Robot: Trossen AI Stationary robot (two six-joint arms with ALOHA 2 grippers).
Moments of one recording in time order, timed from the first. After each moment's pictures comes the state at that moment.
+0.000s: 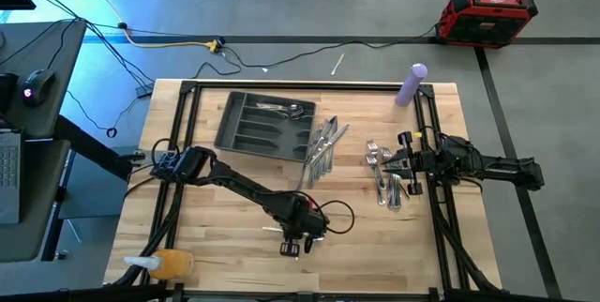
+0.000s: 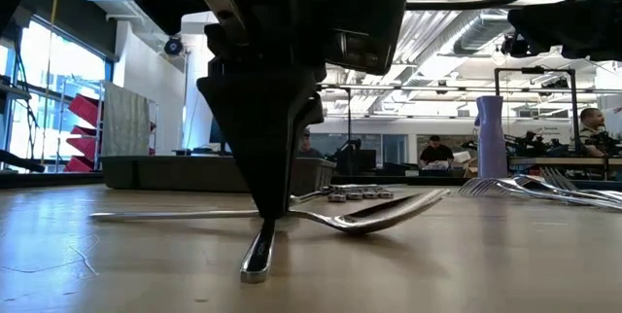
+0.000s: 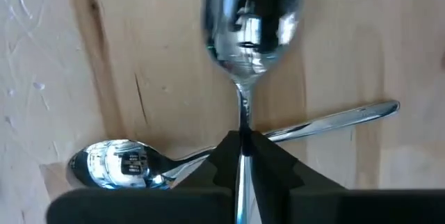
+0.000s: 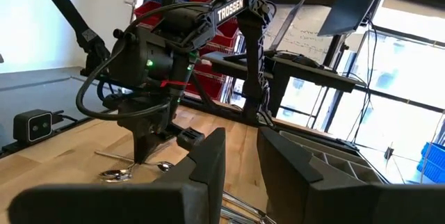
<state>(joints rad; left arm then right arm) -0.36 2.26 1.74 -0.90 0.07 -0.25 -0.08 0.01 0.01 0.09 -0.29 -0.24</state>
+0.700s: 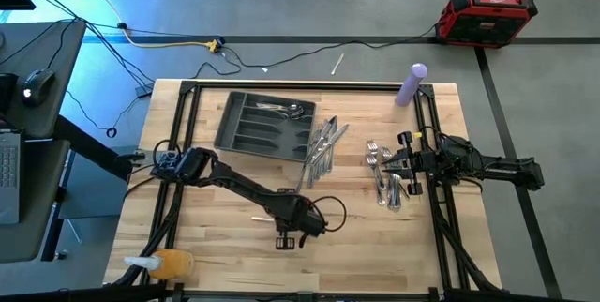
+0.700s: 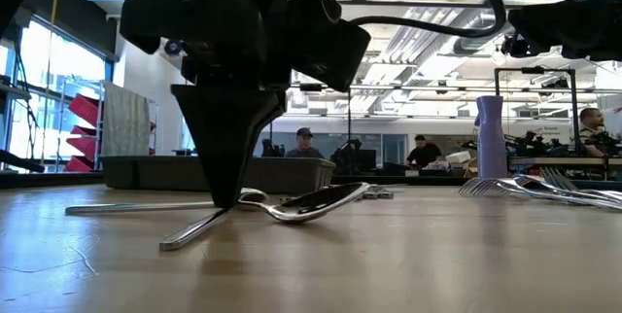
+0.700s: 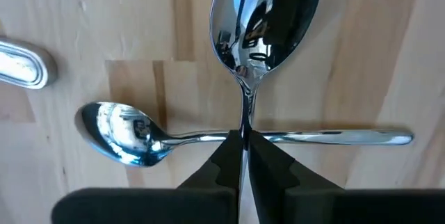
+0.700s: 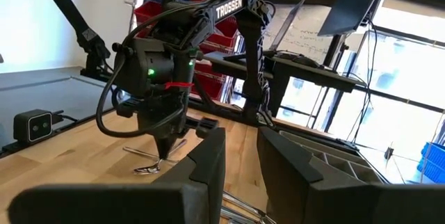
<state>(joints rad) -0.37 2.26 1.80 -1.12 -0.03 -0.37 -0.09 0.01 0.01 0.09 -0.29 -0.24</state>
